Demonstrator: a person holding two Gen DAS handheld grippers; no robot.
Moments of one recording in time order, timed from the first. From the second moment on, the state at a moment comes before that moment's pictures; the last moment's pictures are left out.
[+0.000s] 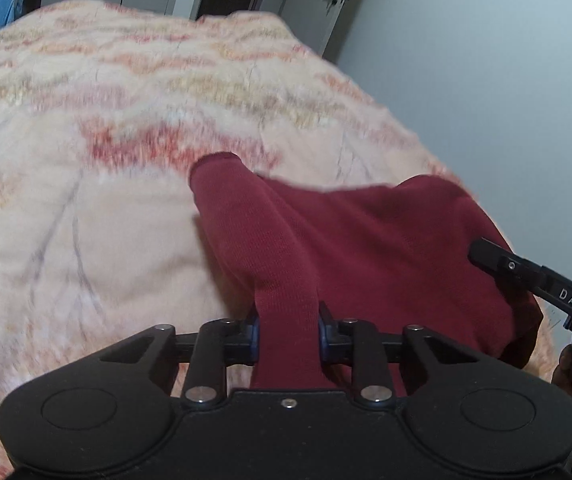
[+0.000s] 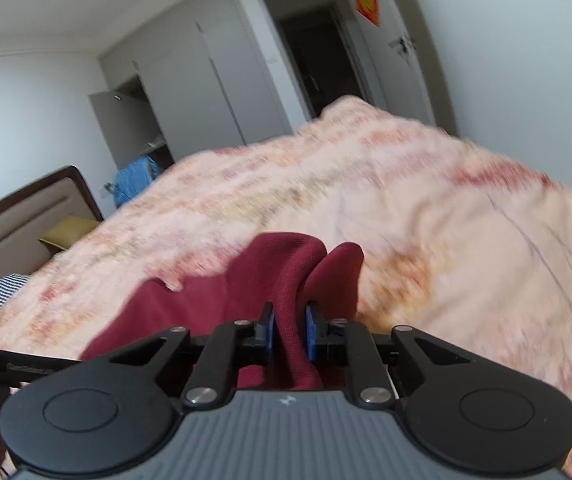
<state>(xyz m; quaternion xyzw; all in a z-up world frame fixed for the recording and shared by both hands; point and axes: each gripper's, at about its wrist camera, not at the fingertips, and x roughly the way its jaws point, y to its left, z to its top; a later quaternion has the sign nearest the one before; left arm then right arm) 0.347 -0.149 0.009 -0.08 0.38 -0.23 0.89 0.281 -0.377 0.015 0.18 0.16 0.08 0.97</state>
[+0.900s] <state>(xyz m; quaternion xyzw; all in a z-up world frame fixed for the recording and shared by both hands) 0.407 -0.018 0.014 -0.03 0.37 -0.07 0.93 0.441 -0.252 0.009 0.20 0.22 0.16 0.94</state>
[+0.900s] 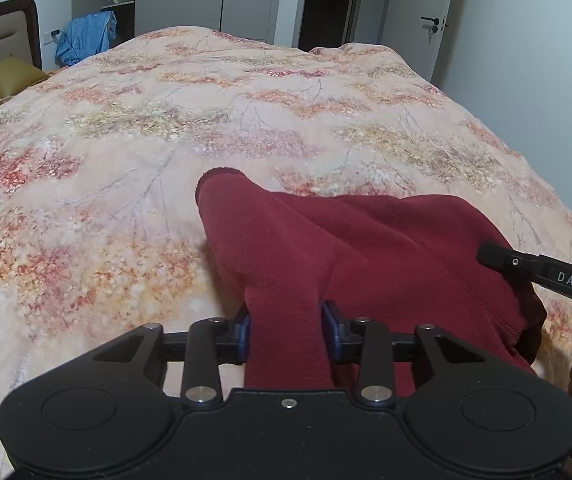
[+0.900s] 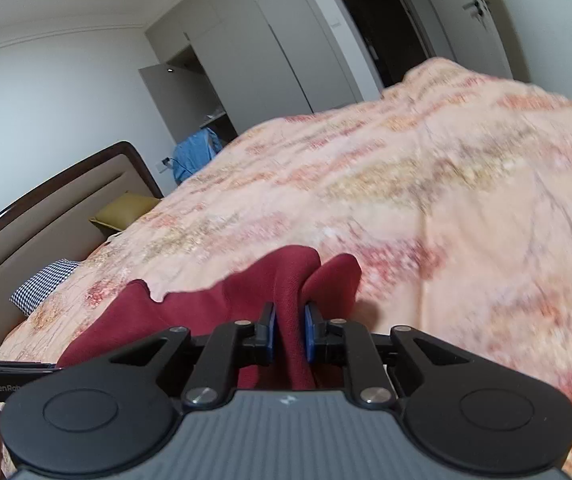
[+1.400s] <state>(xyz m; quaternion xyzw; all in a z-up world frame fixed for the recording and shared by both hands) 0.383 -0.028 0.034 0.00 0.35 -0.04 0.94 0.408 -0.249 0.024 0.16 0.20 0.14 0.96</state>
